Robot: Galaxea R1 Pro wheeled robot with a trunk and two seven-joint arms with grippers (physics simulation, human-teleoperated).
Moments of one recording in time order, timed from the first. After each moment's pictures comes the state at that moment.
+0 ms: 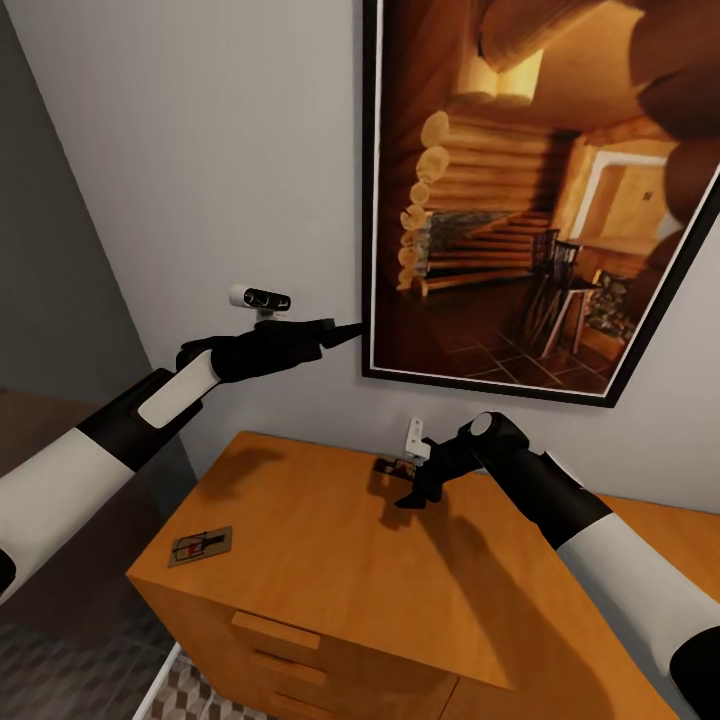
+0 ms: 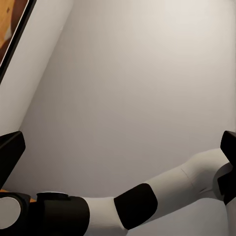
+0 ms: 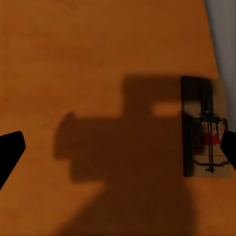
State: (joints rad) left arm -1.25 0.31 -0.81 -1.11 1.42 0.53 -1.15; right arm -0.93 -0.18 0.54 -1.12 0.42 0.55 1.14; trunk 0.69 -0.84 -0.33
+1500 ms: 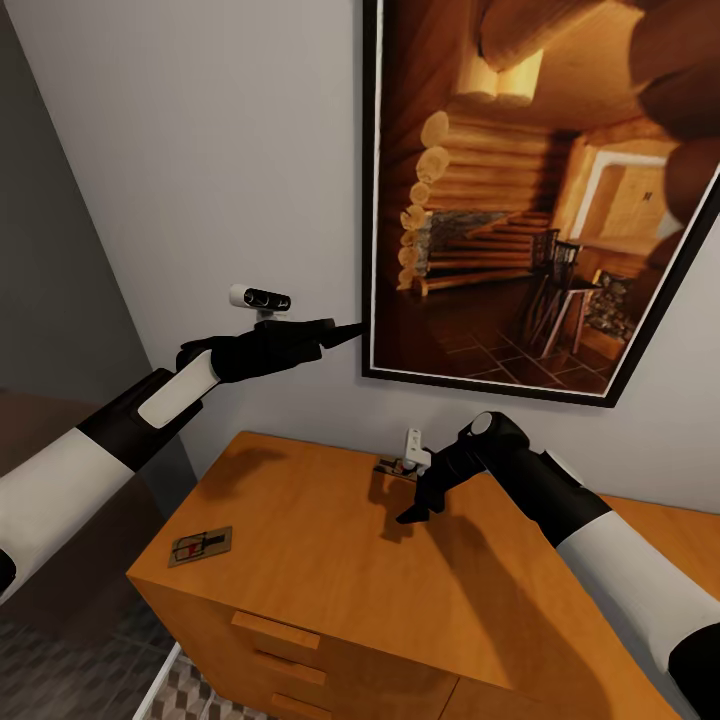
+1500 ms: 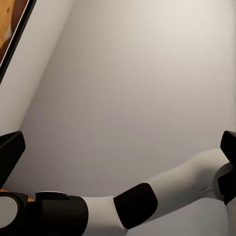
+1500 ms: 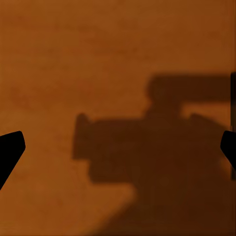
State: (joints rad) left arm -1.25 0.31 -0.81 -1.11 1.42 0.53 -1.15; right arm -0.94 -0.18 0.54 -1.10 0.43 0.55 1.28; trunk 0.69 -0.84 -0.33
